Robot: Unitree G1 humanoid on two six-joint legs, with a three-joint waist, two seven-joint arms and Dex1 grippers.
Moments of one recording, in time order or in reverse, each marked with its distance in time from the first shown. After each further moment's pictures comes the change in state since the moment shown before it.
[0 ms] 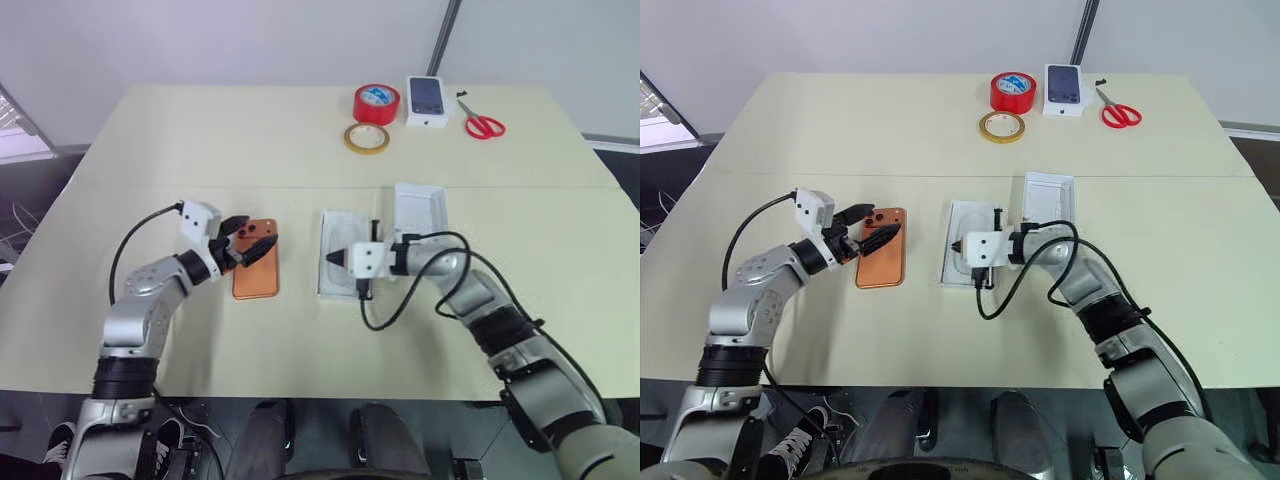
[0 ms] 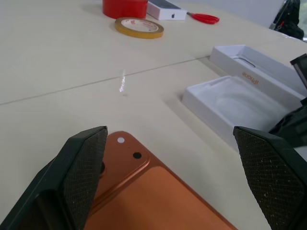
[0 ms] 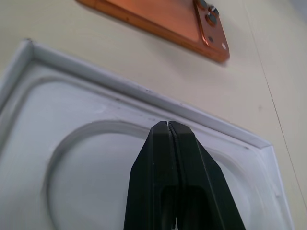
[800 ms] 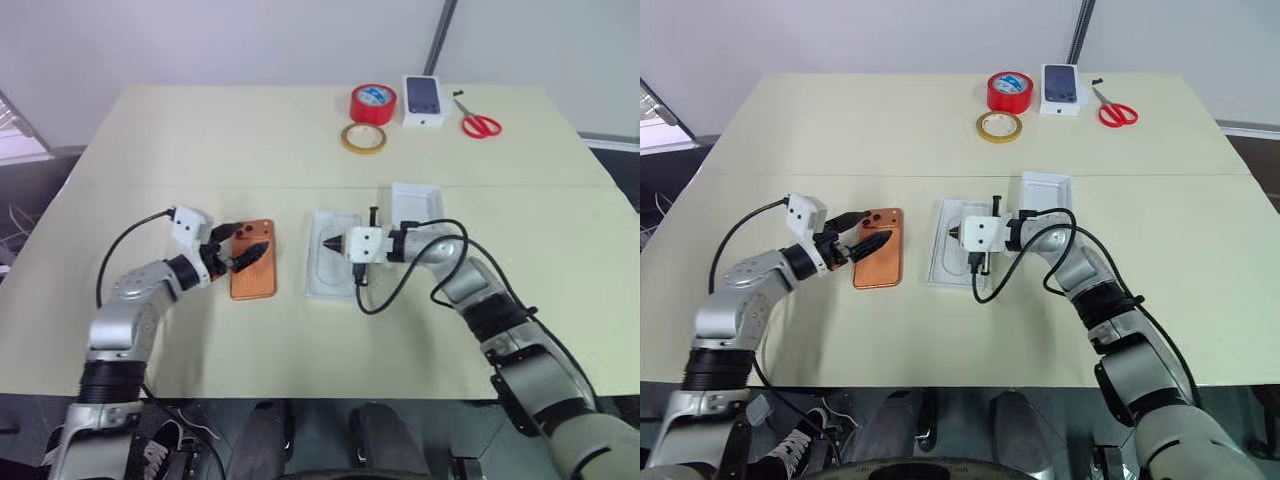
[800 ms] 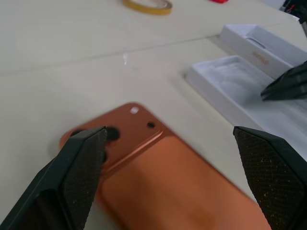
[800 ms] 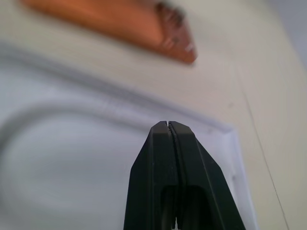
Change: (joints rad) left arm 0.031 0.113 0.068 0.007 -0.077 0.169 -0.023; right arm -0.066 0.088 -0.062 0.067 0.083 0.055 -0.014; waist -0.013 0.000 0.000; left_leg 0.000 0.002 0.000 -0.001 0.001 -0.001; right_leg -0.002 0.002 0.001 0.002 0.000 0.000
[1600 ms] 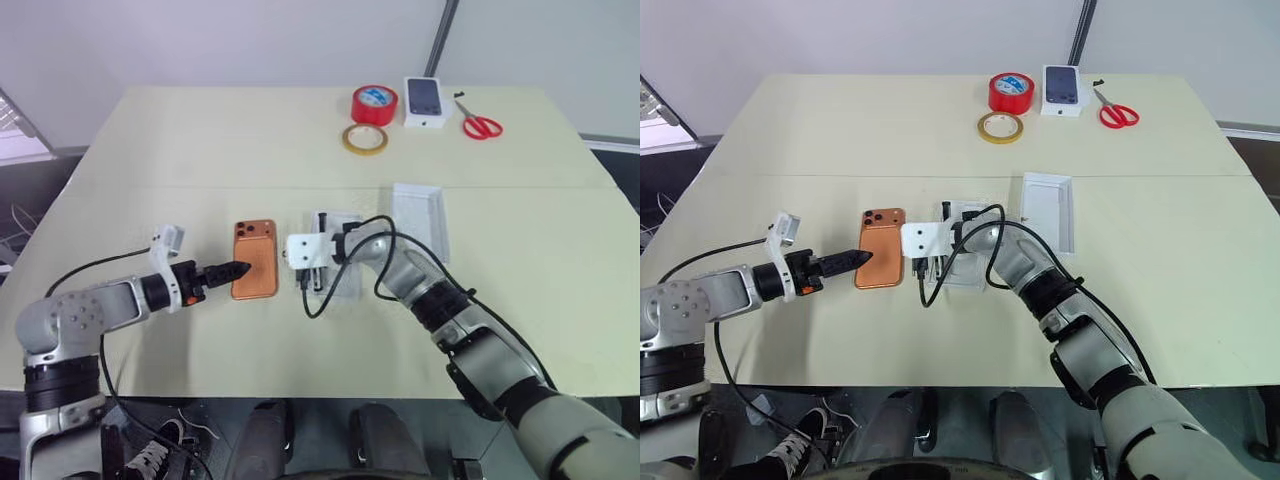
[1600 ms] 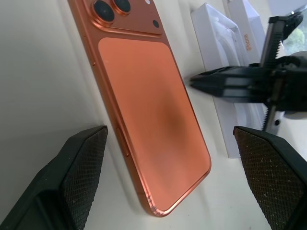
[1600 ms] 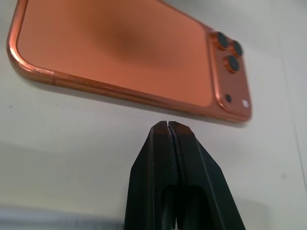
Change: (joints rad) left arm -0.037 0.007 0.185 -0.084 -0.342 0.765 0.181; right arm -0.149 0.149 0.206 0.099 -0.243 0.160 -0.027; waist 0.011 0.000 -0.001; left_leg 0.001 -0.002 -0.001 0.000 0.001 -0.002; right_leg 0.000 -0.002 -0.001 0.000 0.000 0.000
